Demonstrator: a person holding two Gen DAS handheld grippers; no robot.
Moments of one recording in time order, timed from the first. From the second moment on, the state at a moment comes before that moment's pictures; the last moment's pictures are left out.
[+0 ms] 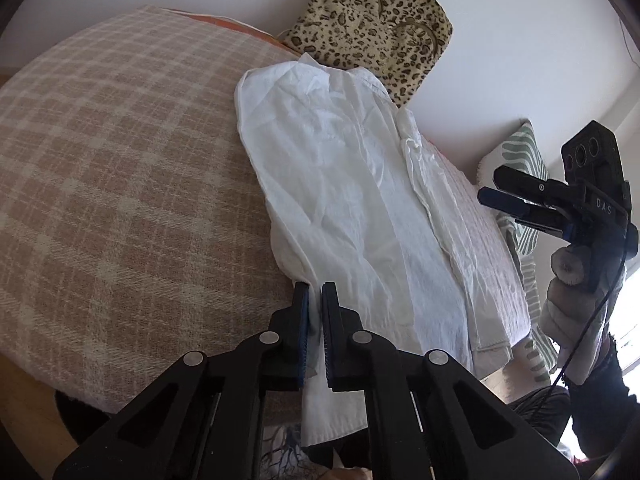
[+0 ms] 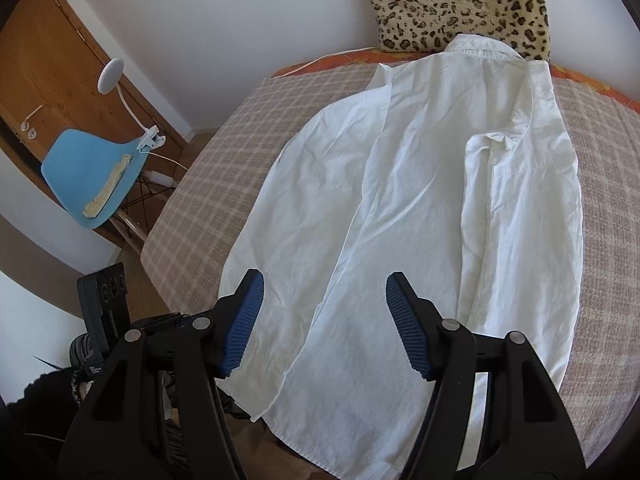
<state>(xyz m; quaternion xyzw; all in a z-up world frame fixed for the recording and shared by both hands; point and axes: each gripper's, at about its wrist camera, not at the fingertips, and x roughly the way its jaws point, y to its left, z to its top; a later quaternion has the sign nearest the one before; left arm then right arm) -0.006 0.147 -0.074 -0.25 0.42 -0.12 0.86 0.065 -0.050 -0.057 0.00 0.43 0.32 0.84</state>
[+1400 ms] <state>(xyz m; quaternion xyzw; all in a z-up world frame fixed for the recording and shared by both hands) -0.002 0.142 -0.076 -0.20 0.44 -0.11 0.87 0.255 0.229 -0.127 -0.28 0.52 0.13 0.79</state>
